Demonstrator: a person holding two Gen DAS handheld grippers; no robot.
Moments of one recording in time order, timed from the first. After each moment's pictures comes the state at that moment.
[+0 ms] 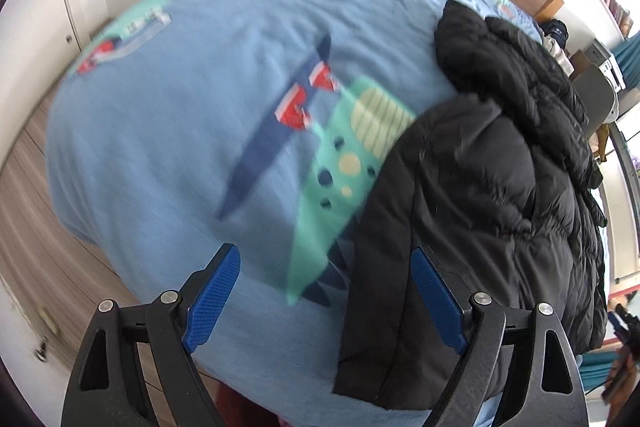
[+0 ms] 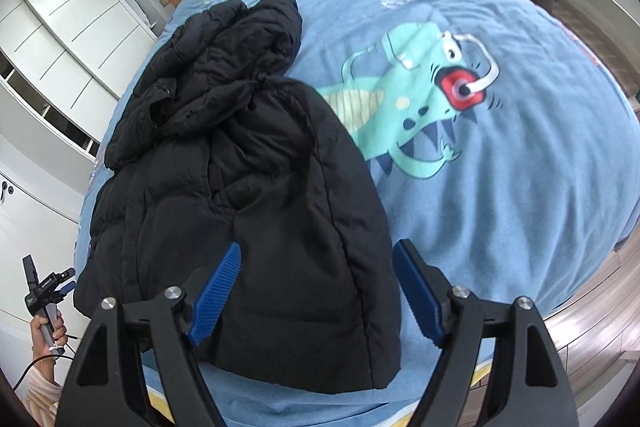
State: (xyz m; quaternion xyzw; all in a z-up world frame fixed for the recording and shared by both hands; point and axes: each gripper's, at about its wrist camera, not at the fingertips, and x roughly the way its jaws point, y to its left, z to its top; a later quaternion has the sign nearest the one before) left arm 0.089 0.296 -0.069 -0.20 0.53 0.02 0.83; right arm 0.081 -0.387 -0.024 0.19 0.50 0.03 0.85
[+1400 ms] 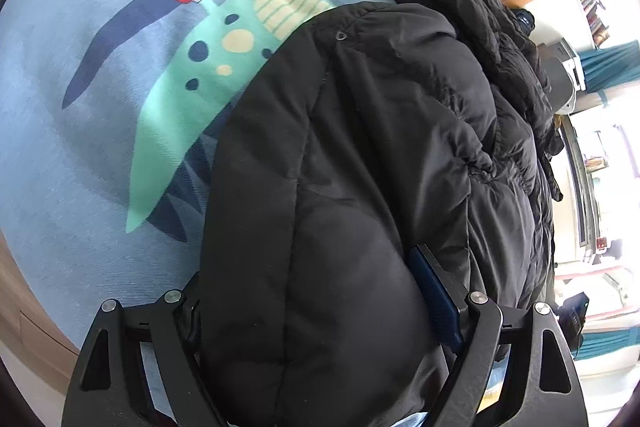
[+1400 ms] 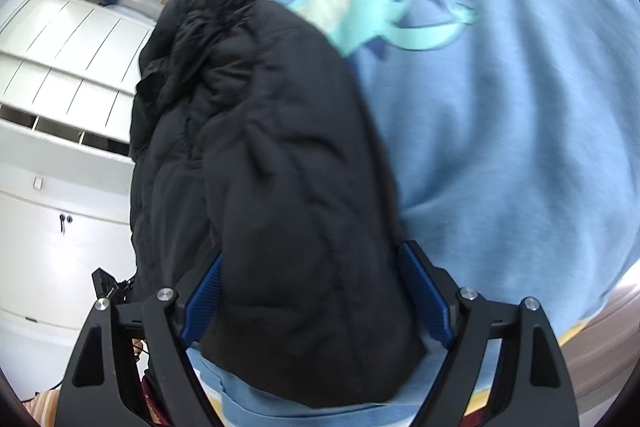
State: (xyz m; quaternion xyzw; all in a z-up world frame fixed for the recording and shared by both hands) left arm 0.087 0.238 -0.112 -0.29 0.56 -0.08 0.77; right arm 0.077 -0.414 -0.113 0.35 0.54 0.10 0.76
